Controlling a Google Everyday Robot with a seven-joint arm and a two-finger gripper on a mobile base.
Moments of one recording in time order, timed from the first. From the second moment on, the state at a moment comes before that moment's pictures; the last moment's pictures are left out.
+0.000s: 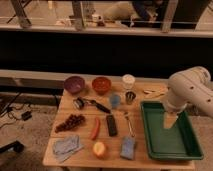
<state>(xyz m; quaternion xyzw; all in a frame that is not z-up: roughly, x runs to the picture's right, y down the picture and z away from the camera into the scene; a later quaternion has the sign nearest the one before) 0.293 0.114 0.680 -0.28 0.02 0.03 0.96</state>
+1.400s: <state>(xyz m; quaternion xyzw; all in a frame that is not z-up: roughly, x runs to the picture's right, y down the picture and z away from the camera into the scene) 0.272 0.103 0.699 -0.27 0.00 0.01 0.96</state>
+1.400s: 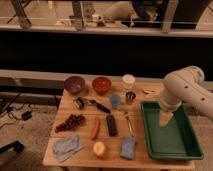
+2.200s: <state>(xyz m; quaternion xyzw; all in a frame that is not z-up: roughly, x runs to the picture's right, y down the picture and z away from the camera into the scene) 0.226 0.075 0.751 -0.25 -0.04 0.03 0.97</state>
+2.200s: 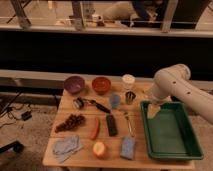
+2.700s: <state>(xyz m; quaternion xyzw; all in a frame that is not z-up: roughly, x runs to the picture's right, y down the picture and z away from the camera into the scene) 0.197 0.071 0.782 -0.26 -0.06 0.03 0.96</state>
